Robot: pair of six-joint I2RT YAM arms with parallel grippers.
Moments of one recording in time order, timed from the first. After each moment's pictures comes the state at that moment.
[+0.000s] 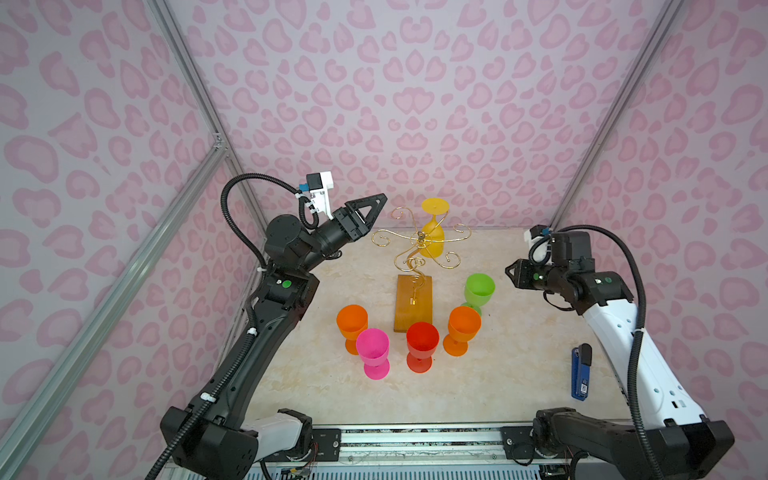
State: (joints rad) left arm -0.33 1.26 1.31 0.24 0.58 -0.99; right arm 0.07 1.19 1.28 -0.80 -0.24 0.25
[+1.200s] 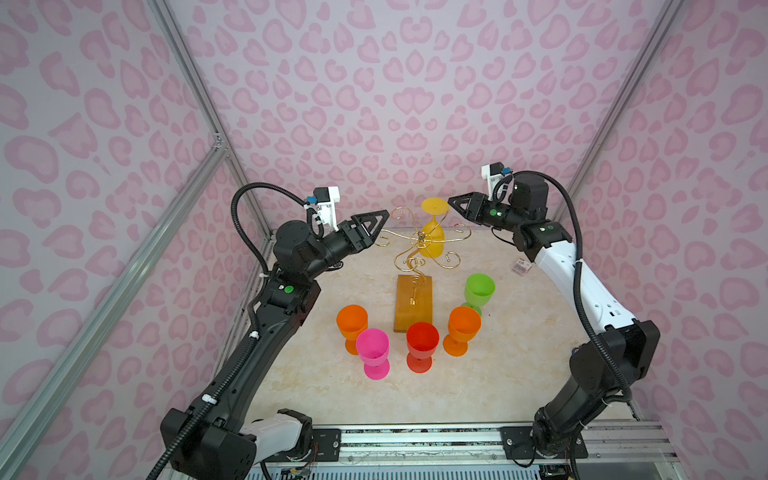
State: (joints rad) left arm -0.33 1.23 1.24 0.13 0.55 -0.89; right arm 0.25 1.71 1.75 -0.30 -0.58 0.61
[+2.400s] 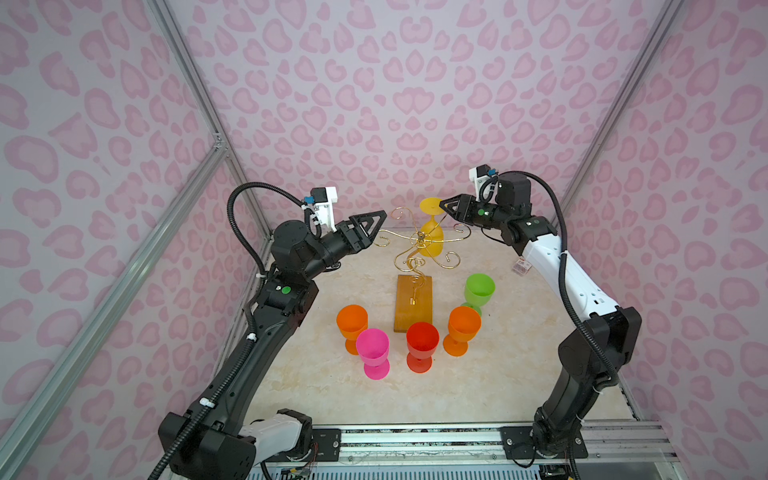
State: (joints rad) left arm -0.32 1.23 1.25 0.08 0.53 -0.84; right arm 0.28 1.80 1.83 -0.36 -0.54 0.56
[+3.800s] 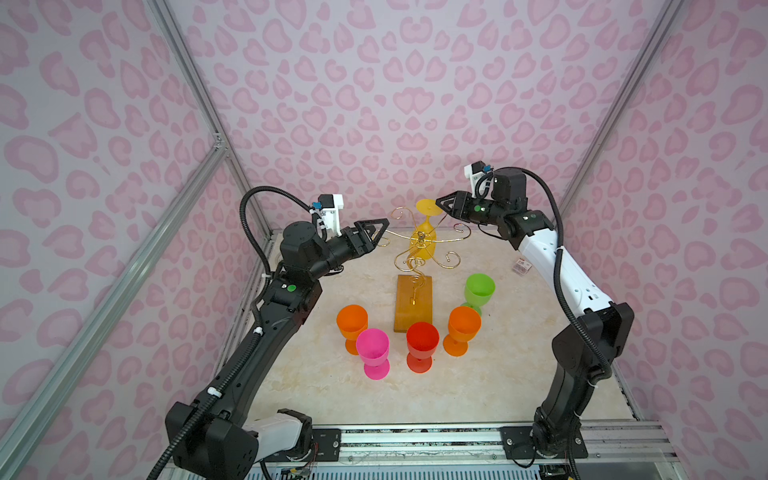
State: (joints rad) left arm -0.32 1.26 1.21 0.06 0.55 -0.83; right arm 0.29 1.86 1.95 -0.44 -0.55 0.55
